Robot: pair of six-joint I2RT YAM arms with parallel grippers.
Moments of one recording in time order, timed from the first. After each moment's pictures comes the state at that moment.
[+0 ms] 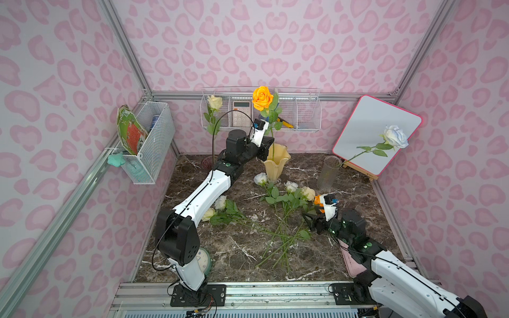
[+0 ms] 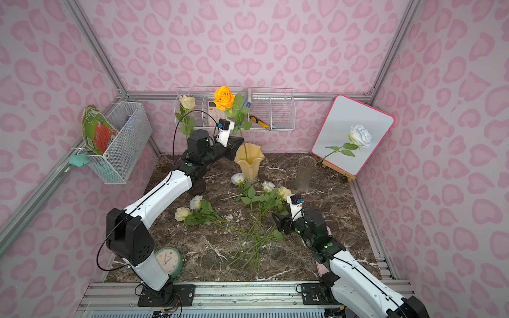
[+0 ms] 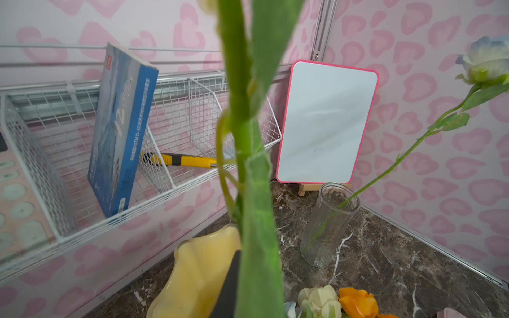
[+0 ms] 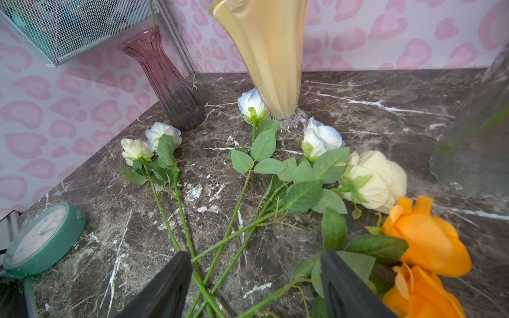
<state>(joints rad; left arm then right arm) -0.41 1.74 1.57 0.07 0.35 0.02 0.53 0.85 0.34 0.17 -0.20 0.23</state>
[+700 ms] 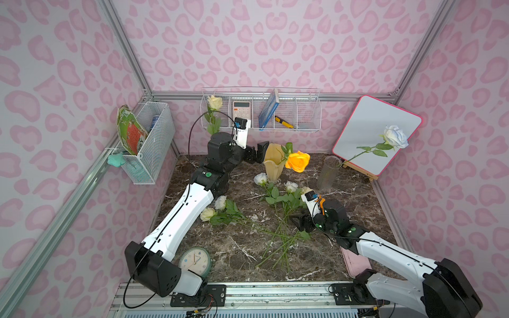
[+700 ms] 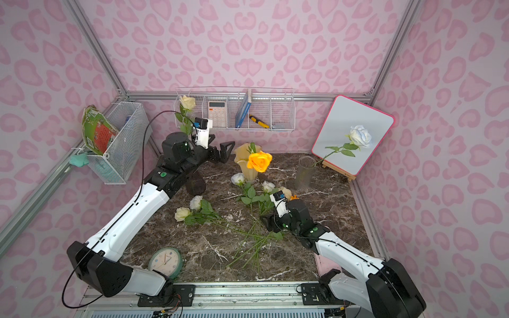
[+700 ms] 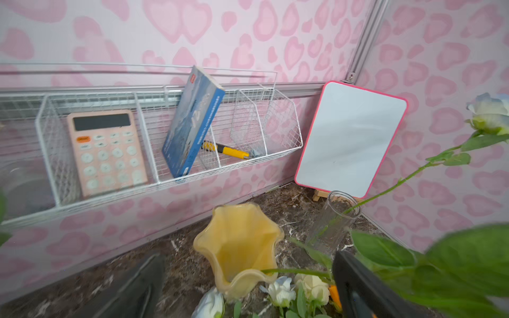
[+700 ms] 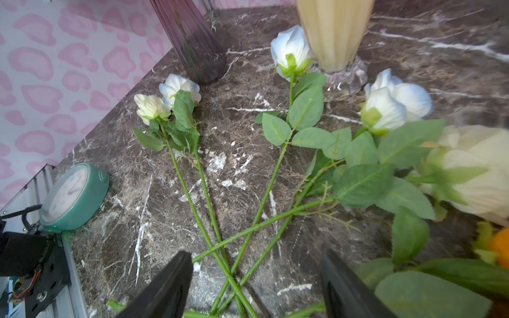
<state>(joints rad) -0.41 1.42 1.51 -0.26 0.11 -0.09 0.64 1.16 0.53 0.10 -0.27 0.23</state>
